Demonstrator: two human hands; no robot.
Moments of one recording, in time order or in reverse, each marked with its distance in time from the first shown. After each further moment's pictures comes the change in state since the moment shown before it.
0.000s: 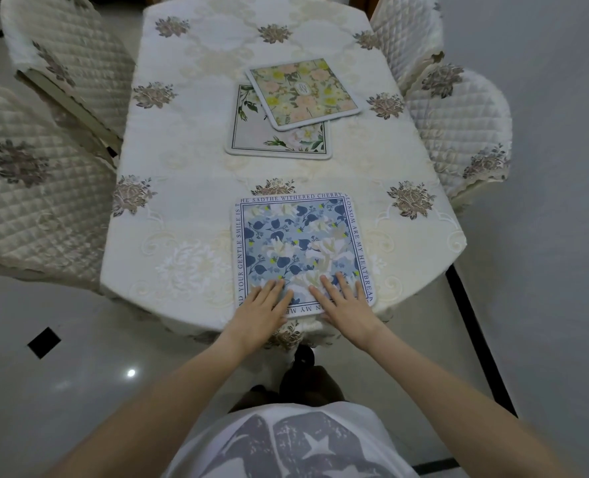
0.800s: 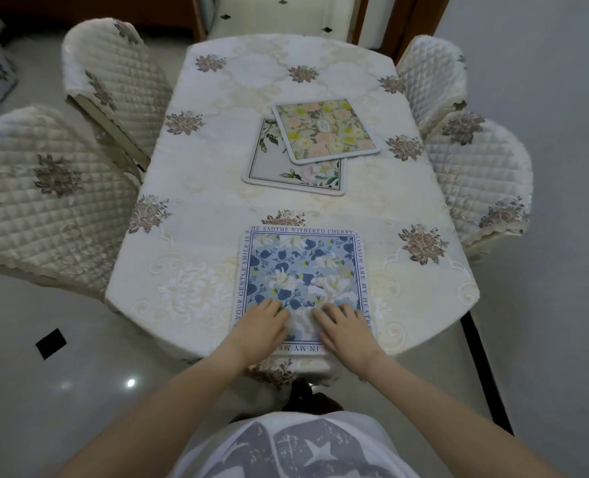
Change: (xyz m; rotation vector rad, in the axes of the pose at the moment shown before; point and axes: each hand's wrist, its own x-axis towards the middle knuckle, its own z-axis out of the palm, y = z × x) left_hand 0.031 -0.003 -0.042 -0.114 0.115 -0.054; right_hand 0.026 0.027 -0.023 0.024 0.204 -0.103
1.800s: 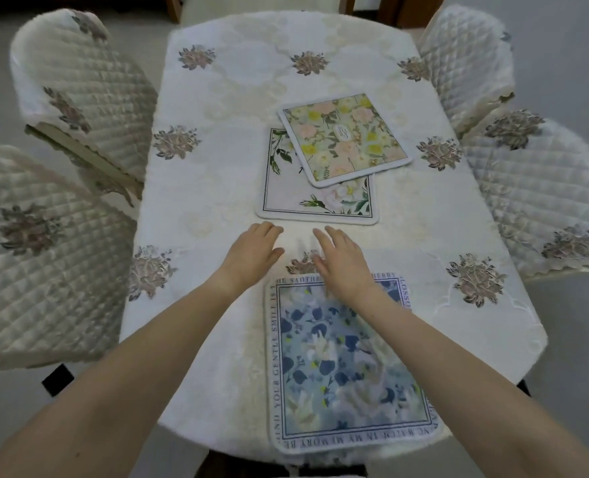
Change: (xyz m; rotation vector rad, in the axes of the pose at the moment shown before) left_hand 0.173 -0.197 -0.111 -0.137 0.162 -0.100; right_hand 0.250 0.020 -0.089 0.266 0.224 0.233
